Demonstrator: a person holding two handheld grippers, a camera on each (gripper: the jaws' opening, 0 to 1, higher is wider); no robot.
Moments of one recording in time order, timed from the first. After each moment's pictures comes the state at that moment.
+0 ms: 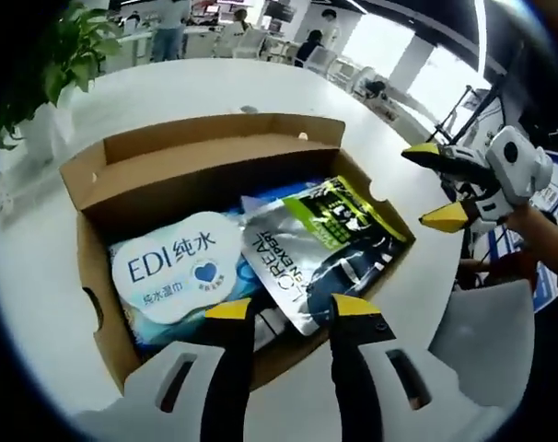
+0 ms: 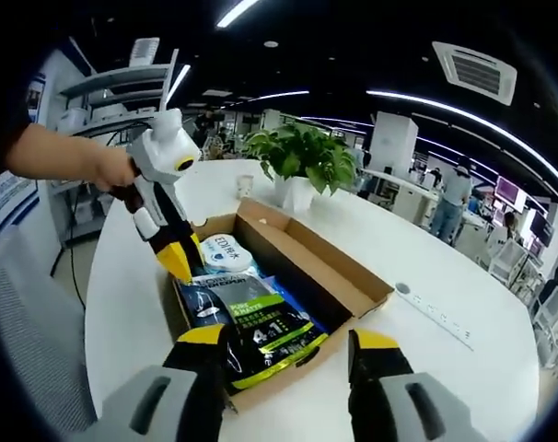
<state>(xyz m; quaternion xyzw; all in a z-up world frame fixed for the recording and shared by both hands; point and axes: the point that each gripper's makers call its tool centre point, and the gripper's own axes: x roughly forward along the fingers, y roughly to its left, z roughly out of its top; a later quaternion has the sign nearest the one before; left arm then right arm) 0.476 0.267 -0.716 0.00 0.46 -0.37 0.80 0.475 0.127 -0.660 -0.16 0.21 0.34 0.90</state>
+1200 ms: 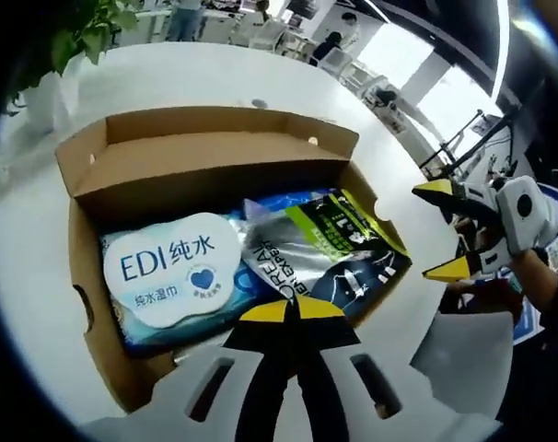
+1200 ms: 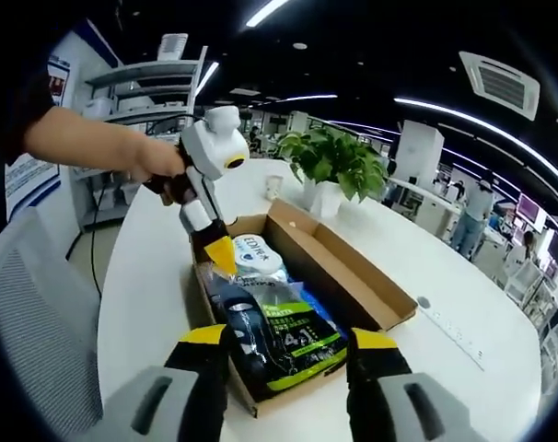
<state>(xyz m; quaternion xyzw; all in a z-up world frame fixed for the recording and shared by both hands) 0.484 0.264 -0.707 -0.06 0.49 -0.35 0.80 0.459 0.151 -0.662 -0.19 0.20 0.40 0.87</state>
